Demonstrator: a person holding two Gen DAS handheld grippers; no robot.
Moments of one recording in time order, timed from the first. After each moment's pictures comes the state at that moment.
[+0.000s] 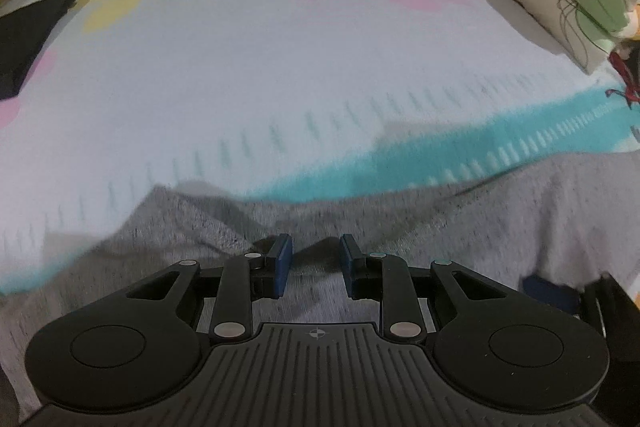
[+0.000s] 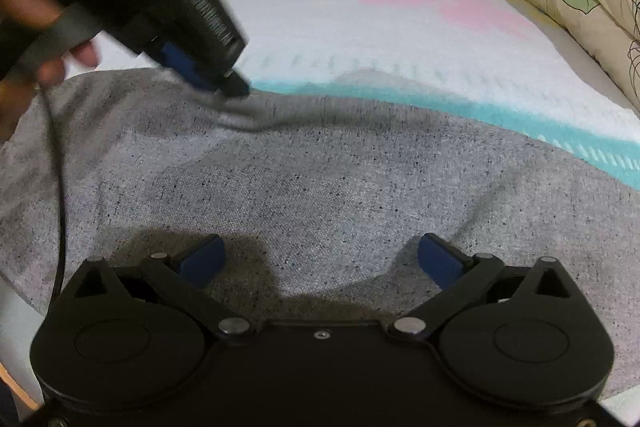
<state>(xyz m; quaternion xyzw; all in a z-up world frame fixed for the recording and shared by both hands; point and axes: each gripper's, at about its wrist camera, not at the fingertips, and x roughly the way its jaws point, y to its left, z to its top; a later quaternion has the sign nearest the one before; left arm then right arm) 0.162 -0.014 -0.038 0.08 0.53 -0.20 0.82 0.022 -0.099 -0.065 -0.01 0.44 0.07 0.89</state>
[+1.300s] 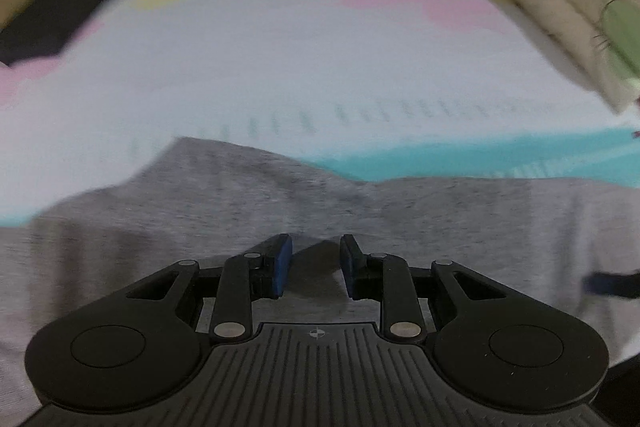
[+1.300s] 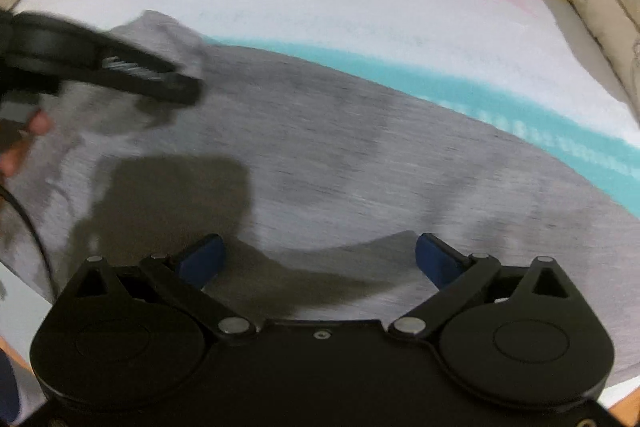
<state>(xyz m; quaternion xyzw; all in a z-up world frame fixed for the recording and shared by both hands) 0.132 -0.005 -0.047 0.04 0.49 -0.11 0.86 0.056 -0.138 -0.051 -0.06 0.54 0.05 0.84</state>
